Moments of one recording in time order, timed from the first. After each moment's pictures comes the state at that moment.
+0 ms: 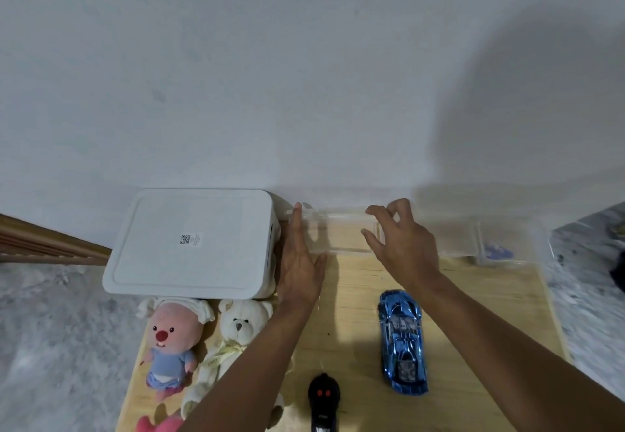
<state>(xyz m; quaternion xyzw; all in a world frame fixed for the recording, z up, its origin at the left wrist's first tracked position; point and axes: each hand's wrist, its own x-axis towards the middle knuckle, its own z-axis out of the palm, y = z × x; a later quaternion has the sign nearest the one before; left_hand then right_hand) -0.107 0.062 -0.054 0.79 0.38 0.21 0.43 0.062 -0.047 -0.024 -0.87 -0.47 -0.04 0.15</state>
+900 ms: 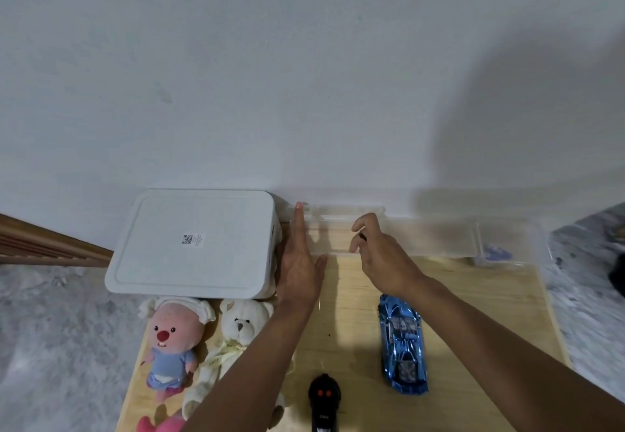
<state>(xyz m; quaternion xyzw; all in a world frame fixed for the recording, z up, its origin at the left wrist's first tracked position) -0.106 0.062 -0.057 0.80 0.41 0.17 0.39 0.042 -0.041 -0.021 -0.79 -0.46 0.30 0.27</state>
